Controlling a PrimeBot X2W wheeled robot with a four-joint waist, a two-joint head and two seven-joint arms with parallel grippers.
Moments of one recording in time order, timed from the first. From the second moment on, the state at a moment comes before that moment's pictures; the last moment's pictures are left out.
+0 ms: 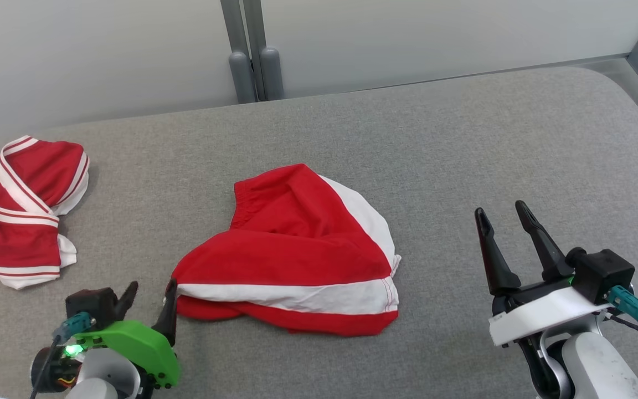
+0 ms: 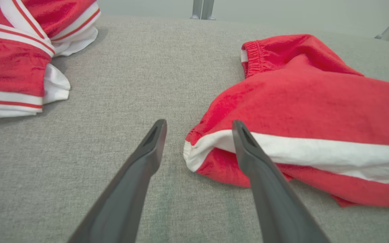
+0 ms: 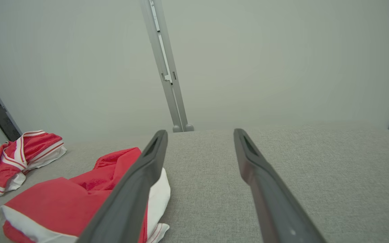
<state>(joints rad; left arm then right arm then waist) -0.17 0.32 -0.36 0.39 -0.61 0.06 -0.01 -0.13 -0.17 0.17 0.14 0.35 0.13 -0.26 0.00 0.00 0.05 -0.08</state>
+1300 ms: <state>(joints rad) 0.04 0.19 -0.10 0.10 -0.38 0.00 -0.26 -0.16 -0.23 0.40 0.38 0.49 0.13 -0.11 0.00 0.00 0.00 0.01</state>
